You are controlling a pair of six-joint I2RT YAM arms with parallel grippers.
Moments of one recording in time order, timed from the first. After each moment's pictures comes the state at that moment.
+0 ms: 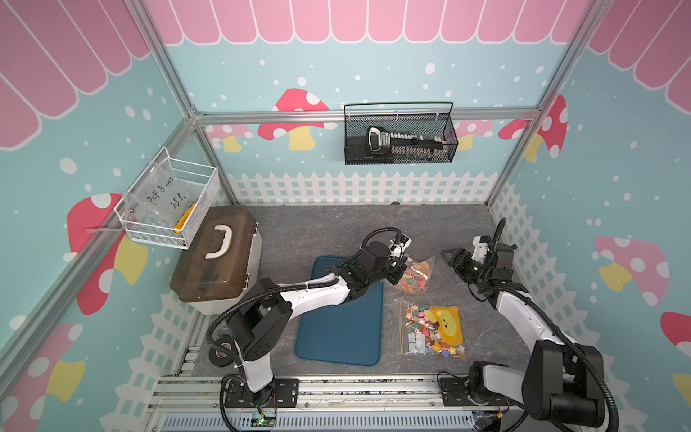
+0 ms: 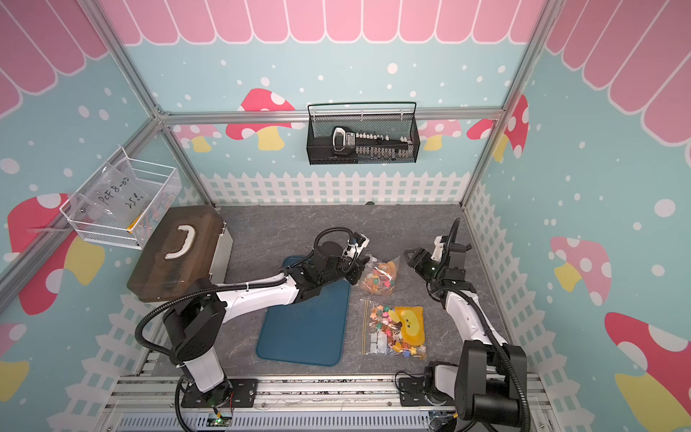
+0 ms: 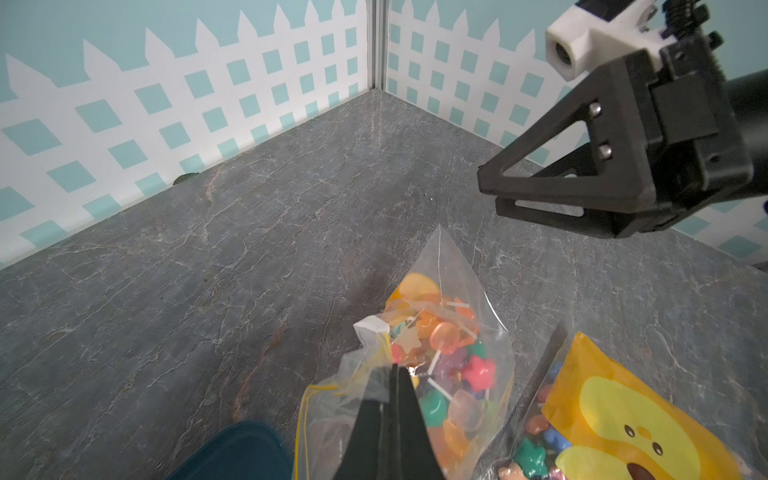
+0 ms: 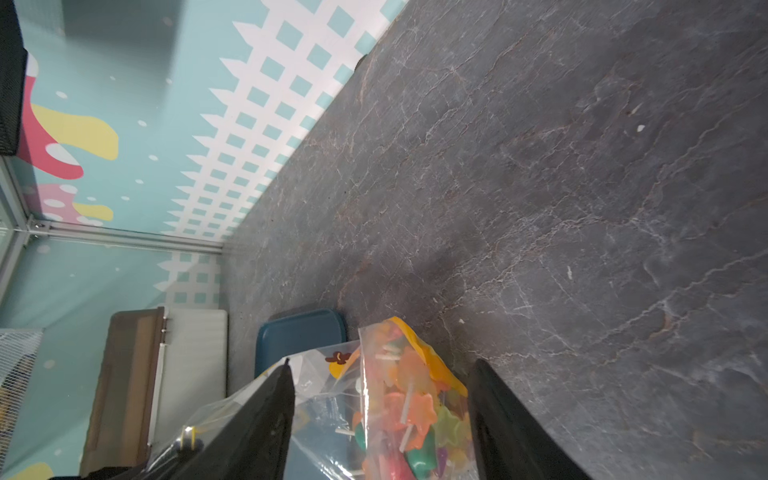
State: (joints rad) left arm -0.86 1.81 1.19 0.23 0.04 -0.06; right arm -0.12 1.23 0.67 -0.04 -0.51 0.68
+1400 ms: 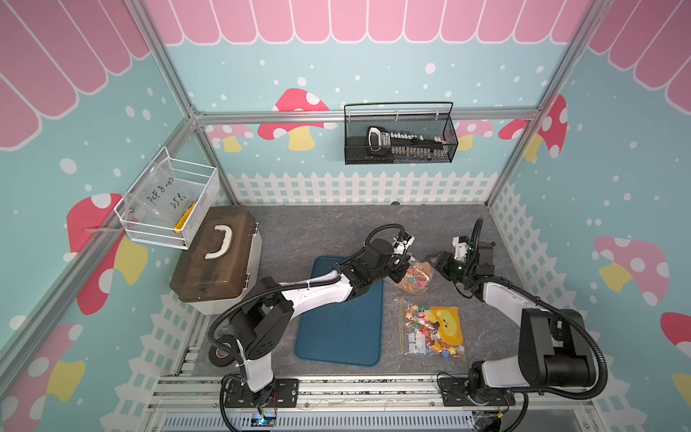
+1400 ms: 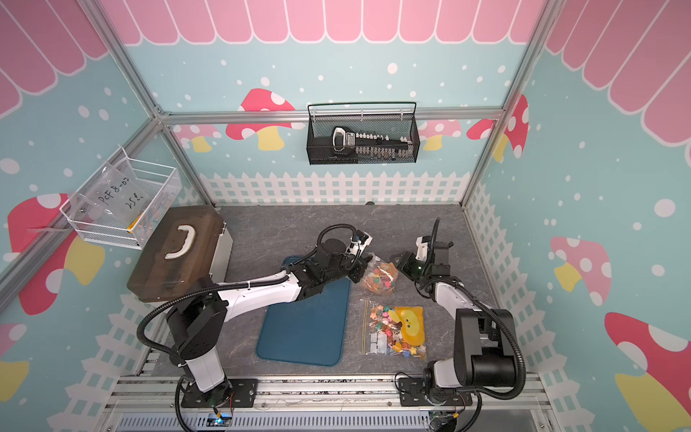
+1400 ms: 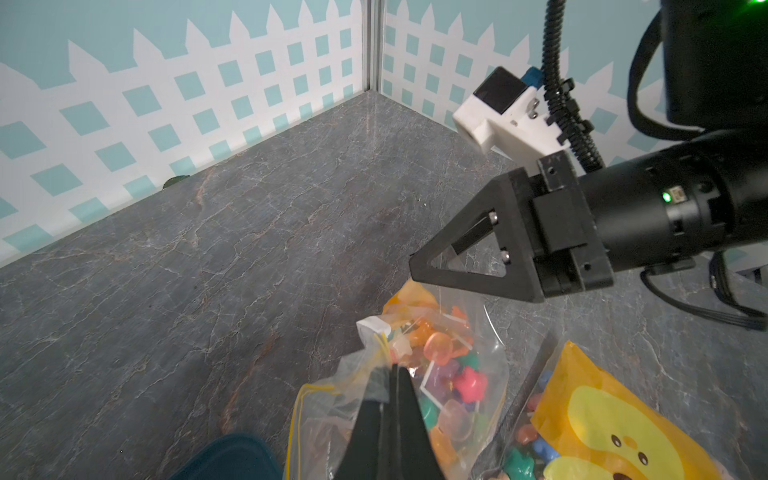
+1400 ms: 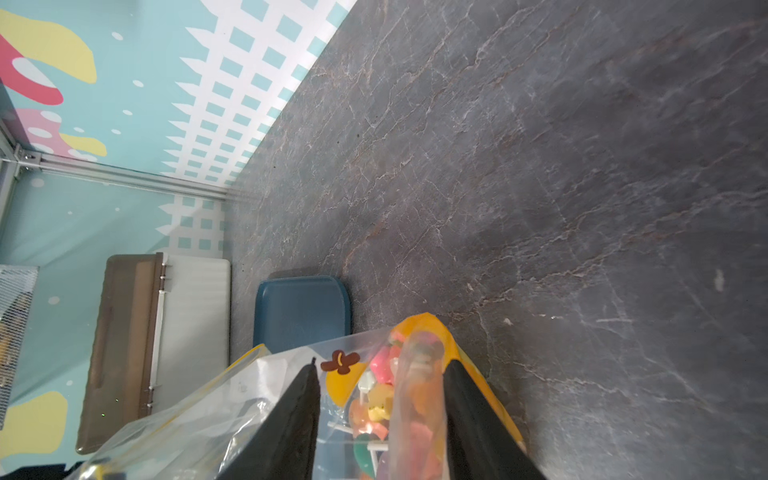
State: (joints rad) left arm -0.87 1.82 1.24 0.18 0.04 -0.08; right arm -0.02 1.41 0.67 0.09 -0.57 0.67
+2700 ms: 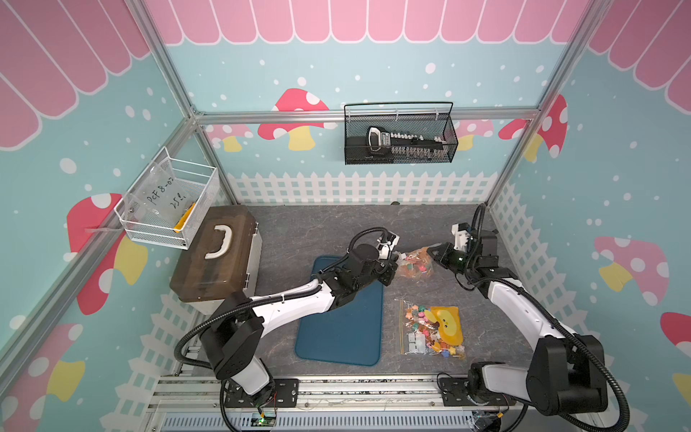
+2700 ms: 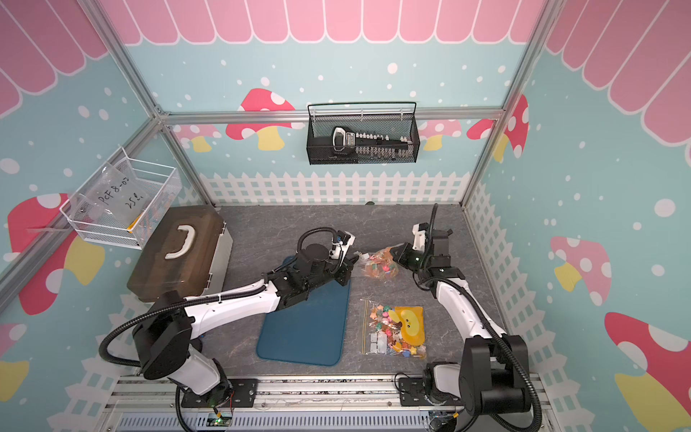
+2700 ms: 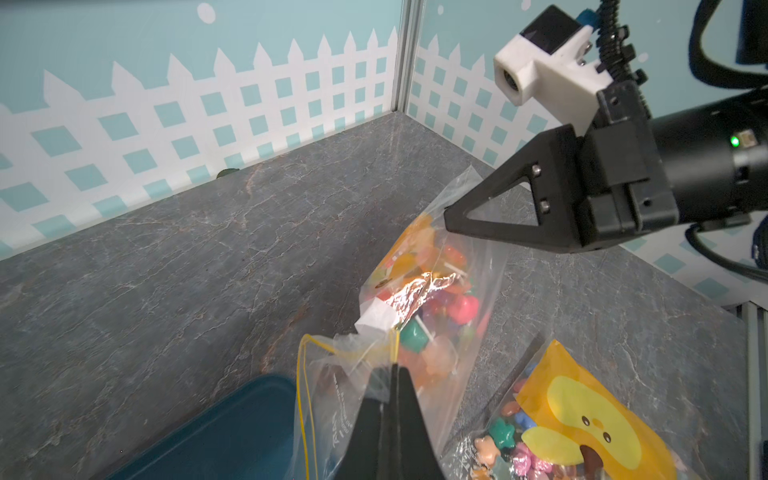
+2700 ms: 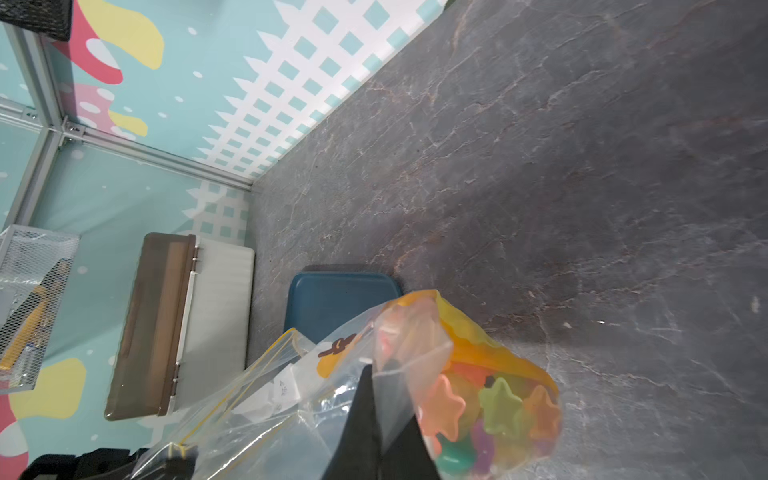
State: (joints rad) left arm -0.87 1.59 1.05 0.19 -0.06 -0.16; right arm 0.06 1.28 0.84 -0.14 -0.52 0.64
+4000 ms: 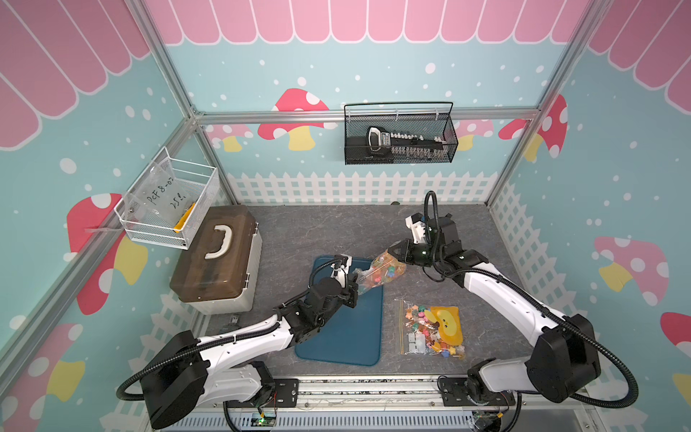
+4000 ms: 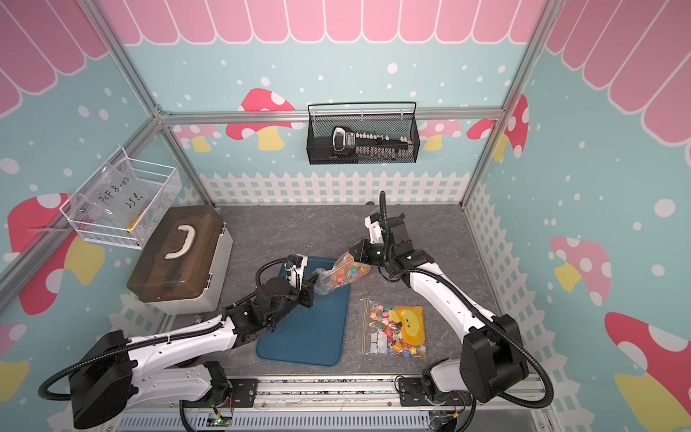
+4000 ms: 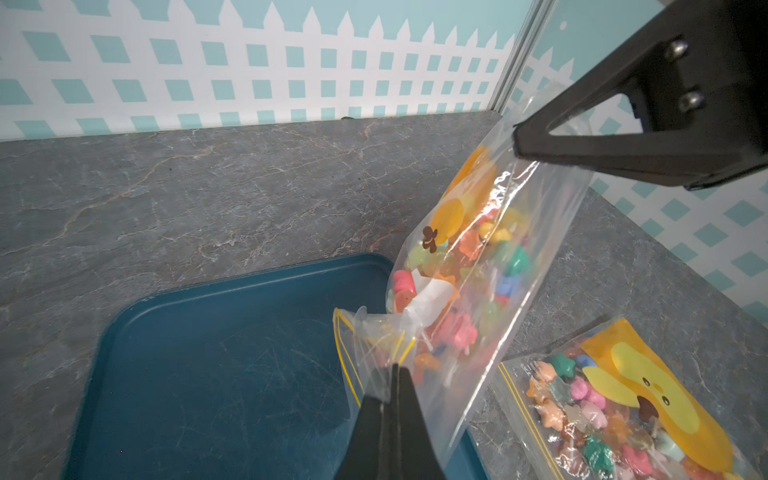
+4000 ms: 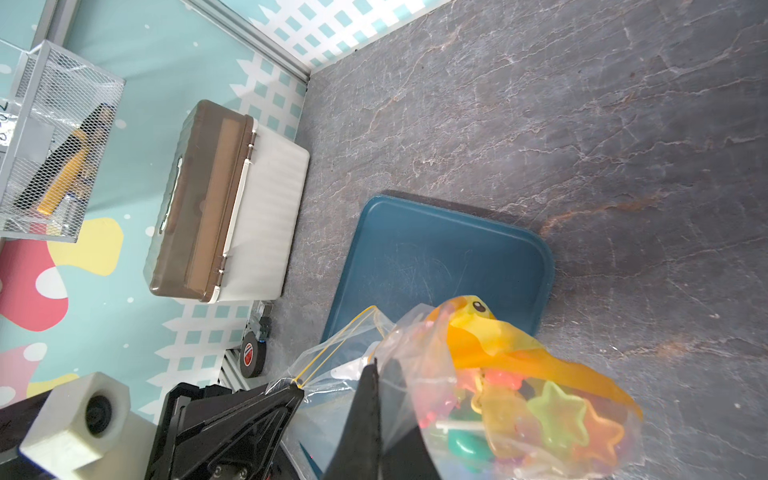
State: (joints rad) left arm -0.87 1.19 0.57 0.26 -0.31 -0.35; right arm 0.43 1.39 1.08 -0.29 -0.45 0.61
